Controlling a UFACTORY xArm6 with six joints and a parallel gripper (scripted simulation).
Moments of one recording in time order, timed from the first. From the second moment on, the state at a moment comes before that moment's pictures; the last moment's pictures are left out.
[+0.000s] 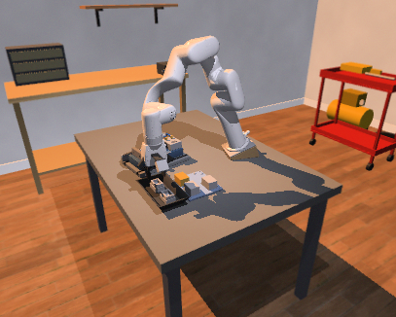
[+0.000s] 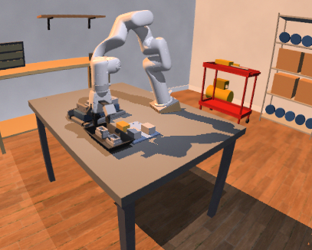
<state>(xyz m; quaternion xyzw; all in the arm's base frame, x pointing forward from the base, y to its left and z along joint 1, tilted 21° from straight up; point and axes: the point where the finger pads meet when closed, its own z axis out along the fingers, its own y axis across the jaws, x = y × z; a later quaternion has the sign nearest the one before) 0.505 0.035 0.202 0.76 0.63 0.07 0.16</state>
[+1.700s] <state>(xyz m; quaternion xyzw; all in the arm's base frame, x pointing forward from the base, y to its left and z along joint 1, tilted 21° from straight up) 0.470 0.053 0.307 0.76 0.63 0.07 0.16</state>
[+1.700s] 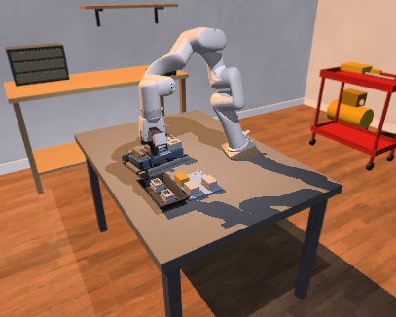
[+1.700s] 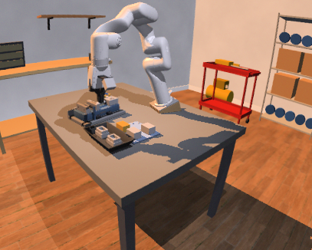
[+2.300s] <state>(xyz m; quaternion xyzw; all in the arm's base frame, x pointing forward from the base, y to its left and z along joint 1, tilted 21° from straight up) 0.468 0.056 0.306 0.76 0.63 0.07 0.16</state>
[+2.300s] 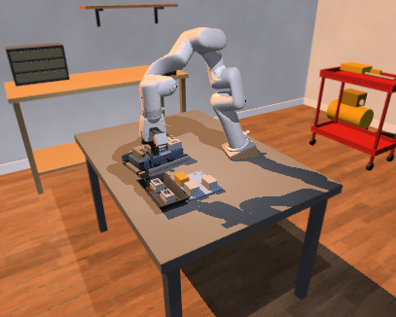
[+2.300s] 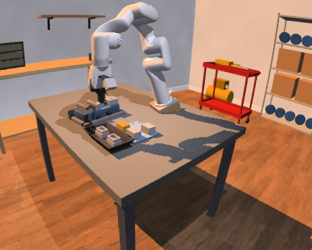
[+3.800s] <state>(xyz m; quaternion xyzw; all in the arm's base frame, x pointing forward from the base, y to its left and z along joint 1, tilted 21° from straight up) 0.294 0.180 0.227 0.76 0.63 0.07 0.17</state>
